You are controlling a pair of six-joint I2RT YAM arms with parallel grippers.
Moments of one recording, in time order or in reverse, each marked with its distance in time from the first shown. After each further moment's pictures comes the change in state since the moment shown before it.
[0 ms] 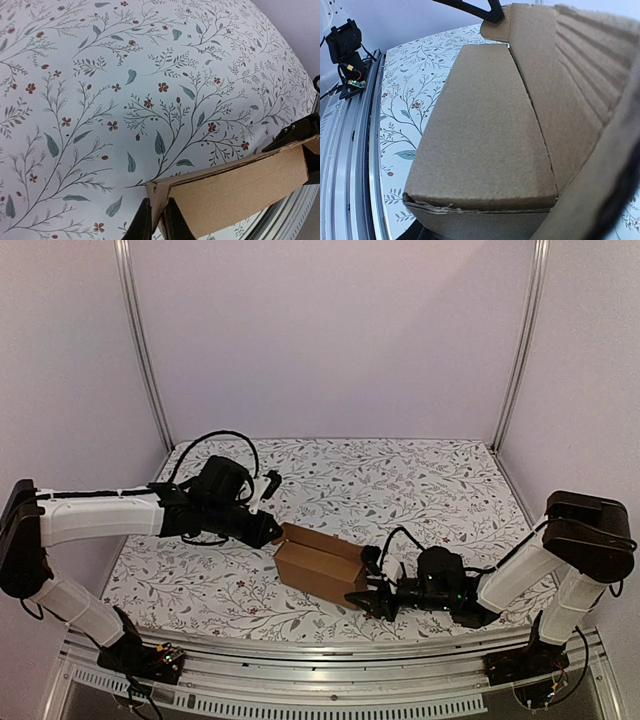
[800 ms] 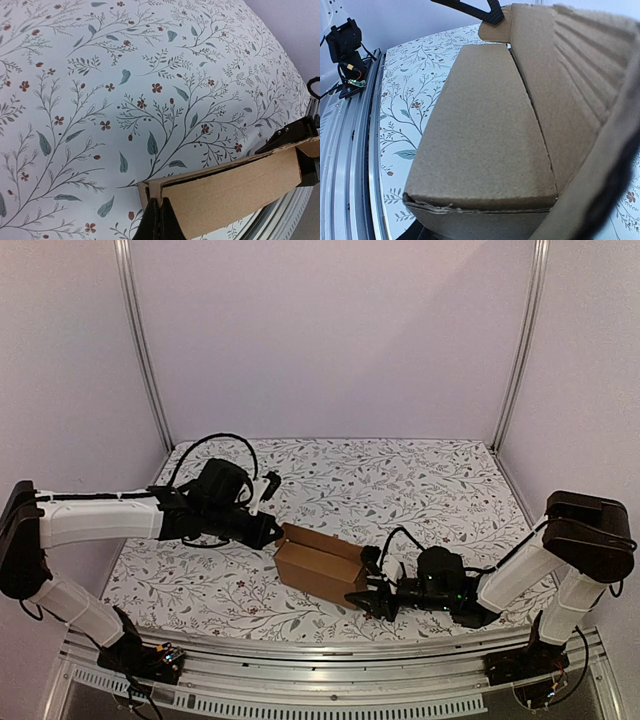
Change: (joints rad) left arm -0.013 -0.006 -0.023 0.032 0.020 -0.043; right arm 0.000 0.000 0.000 -0.001 0.000 -0.006
